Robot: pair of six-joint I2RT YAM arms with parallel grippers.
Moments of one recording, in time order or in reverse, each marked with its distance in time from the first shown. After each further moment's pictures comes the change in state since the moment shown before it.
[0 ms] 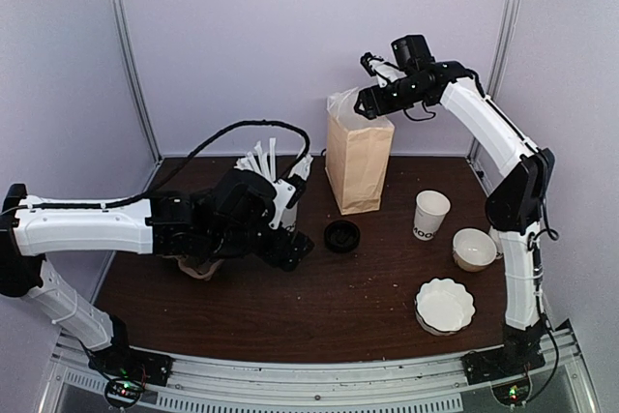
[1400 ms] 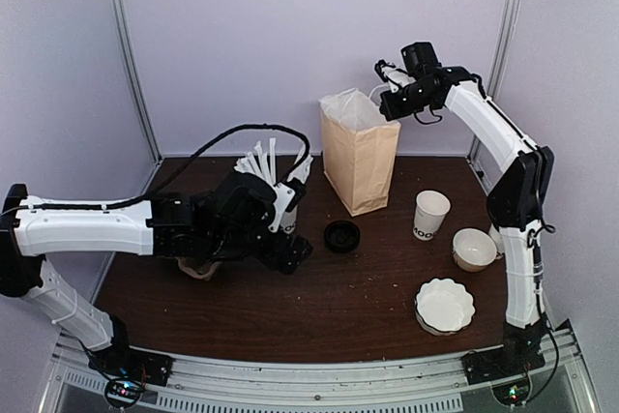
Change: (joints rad) left arm 0.000 0.003 -0.014 0.001 0.017 -0.014; right arm -0.071 0.023 -0.032 0.011 0.047 -0.011
